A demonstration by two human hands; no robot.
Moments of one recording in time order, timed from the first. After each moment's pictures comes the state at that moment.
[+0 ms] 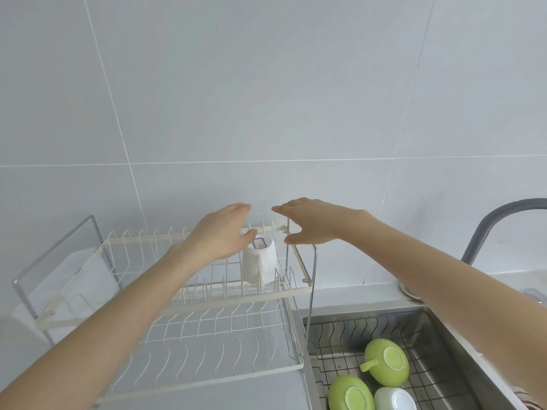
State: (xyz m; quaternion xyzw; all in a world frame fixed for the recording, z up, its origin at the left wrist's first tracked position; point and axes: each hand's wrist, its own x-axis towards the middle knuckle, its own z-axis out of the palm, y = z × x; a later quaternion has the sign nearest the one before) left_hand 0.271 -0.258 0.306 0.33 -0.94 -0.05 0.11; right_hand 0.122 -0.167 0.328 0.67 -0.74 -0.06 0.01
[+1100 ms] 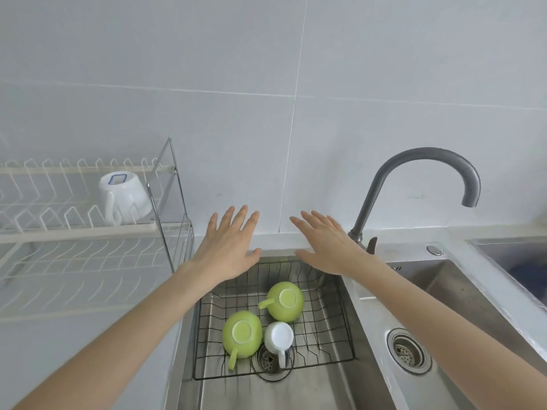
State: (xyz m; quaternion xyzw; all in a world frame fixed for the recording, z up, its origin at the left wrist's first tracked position) left_hand 0.093 -0.072 0.199 0.31 -0.95 -0.02 0.02; right_hand -0.062 0.038 0.206 0.59 -0.80 0.01 -0.06
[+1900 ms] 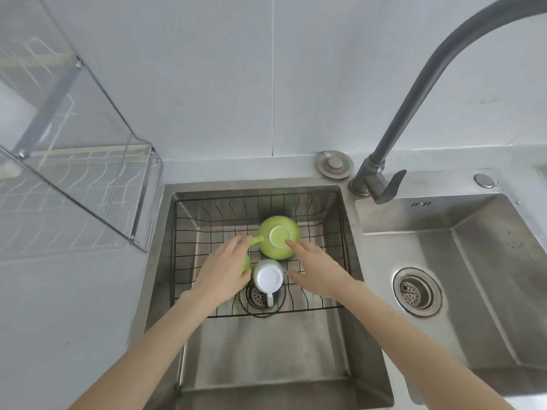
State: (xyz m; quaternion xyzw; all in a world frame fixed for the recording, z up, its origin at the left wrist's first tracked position) left_hand 0.047 -0.049 0.023 0.36 -0.90 -0.21 -0.11; right_hand -0.107 0.052 0.020 0.54 -0.77 0.04 -0.34
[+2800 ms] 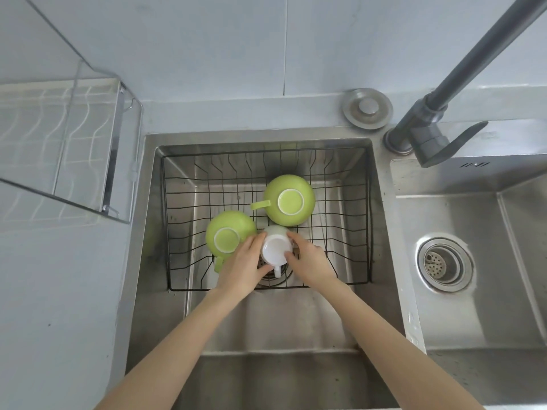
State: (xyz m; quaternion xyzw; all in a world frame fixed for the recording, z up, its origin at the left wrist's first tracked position) left_hand 0.040 -0.034 -0.085 0.43 -0.83 -0.32 -0.14; right_hand -0.082 0.037 -0.074 0.32 -0.80 0.18 -0.47
